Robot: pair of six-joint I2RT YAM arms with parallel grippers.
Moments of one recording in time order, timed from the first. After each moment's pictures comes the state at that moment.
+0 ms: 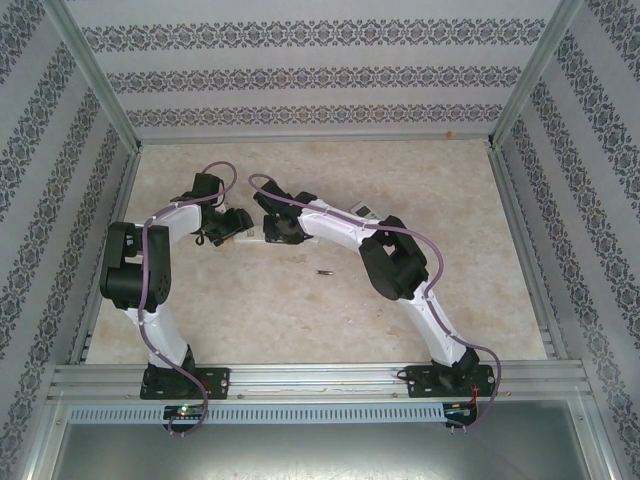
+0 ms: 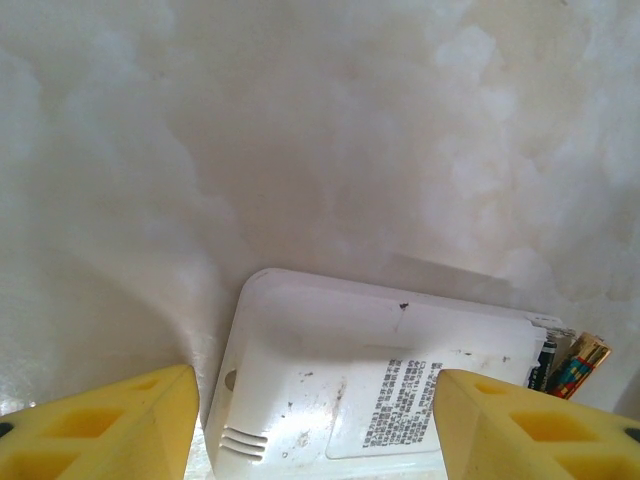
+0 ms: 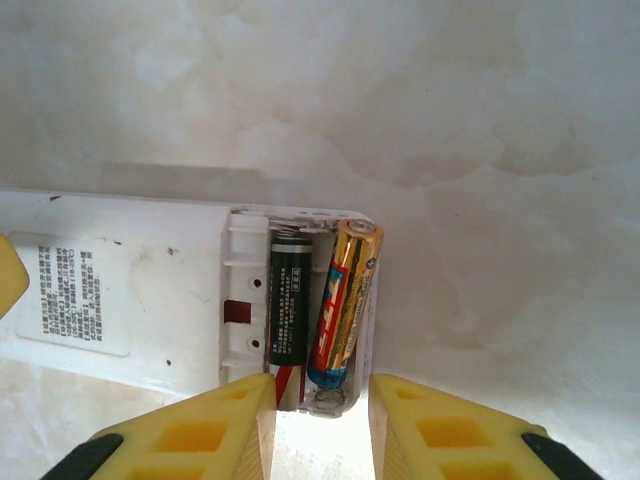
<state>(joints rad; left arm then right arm) -0.04 1.83 1.13 -0.45 0.29 -0.52 0.81 2.36 1.96 -0.72 0.01 0.80</state>
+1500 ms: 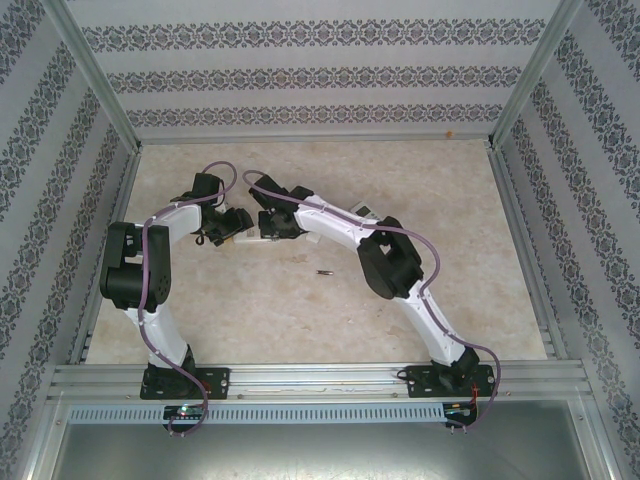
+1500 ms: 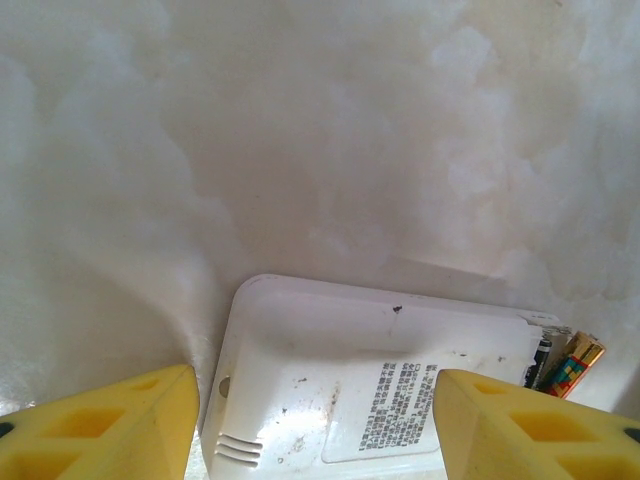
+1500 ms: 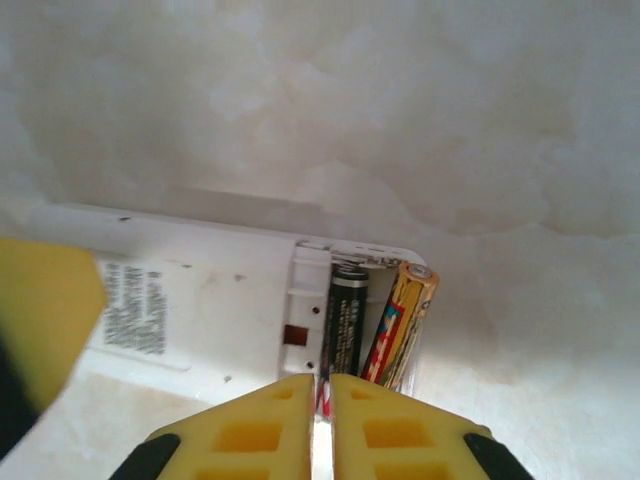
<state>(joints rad) -0.04 1.83 1.13 -0.45 0.30 -0.52 0.81 2.39 2.08 -0.78 0.01 0.72</state>
